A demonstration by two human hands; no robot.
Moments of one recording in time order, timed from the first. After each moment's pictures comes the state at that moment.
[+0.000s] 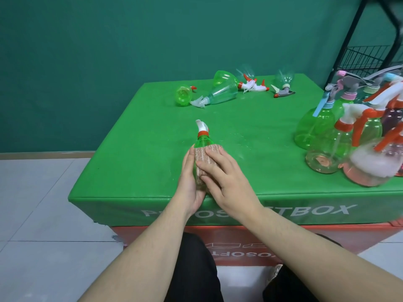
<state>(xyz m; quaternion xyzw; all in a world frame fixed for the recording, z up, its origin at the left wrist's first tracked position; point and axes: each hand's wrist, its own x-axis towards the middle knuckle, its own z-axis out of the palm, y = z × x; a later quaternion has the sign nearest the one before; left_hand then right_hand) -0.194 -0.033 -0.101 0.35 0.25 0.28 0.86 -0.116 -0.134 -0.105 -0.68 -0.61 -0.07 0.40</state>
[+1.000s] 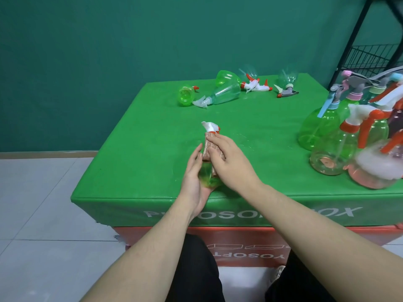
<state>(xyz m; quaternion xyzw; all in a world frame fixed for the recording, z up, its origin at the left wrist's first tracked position) -0.191 -0.035 -0.103 0.37 0.21 0.31 0.85 -0.095 -0.101 -0.064 -0.73 -0.50 0.08 0.45</state>
